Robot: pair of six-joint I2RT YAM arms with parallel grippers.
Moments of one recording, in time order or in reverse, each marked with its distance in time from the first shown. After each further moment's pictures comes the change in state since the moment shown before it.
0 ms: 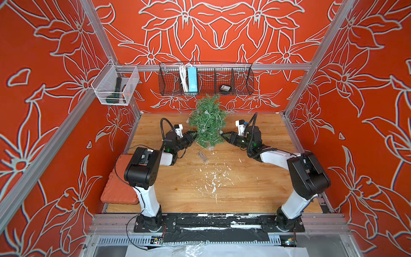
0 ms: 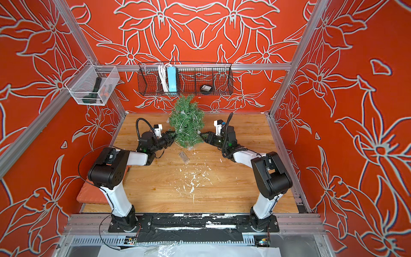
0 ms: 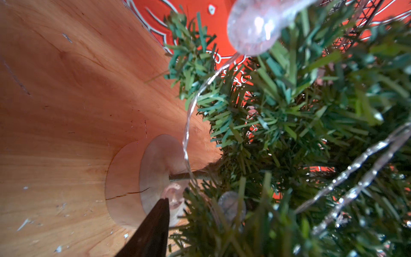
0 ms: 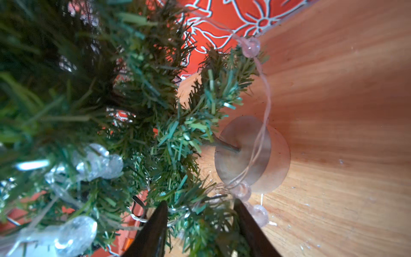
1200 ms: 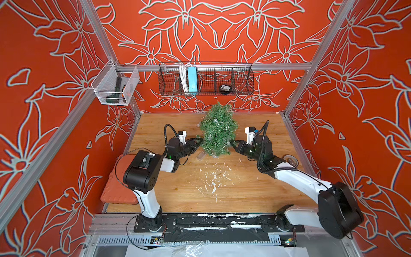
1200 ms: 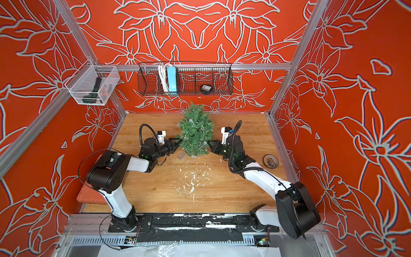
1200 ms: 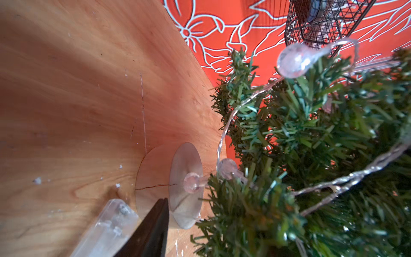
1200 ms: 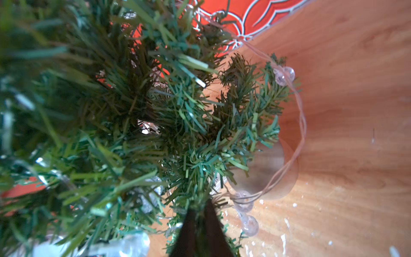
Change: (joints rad) left arm -0.068 -0.069 -0.146 0.050 -0.017 -0.052; right arm 0.080 -0.440 -0.231 -0.238 0.240 -0.007
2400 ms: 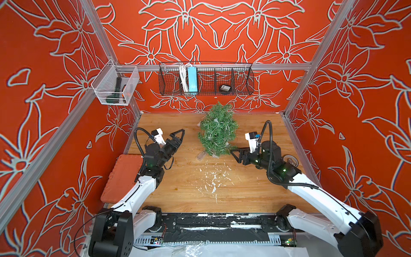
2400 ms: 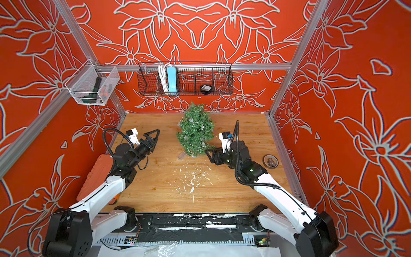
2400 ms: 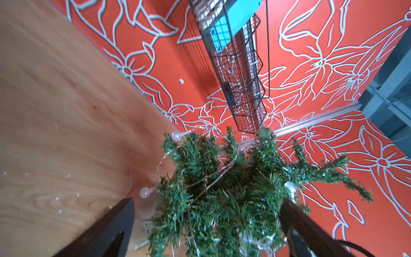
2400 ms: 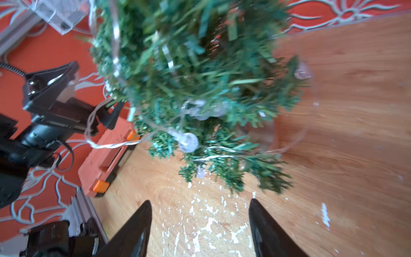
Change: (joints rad) left arm 0.119 -0.698 -0.174 -0.334 -0.174 -0.006; right arm 0.110 -0.247 0.043 -0.364 0.040 -0.359
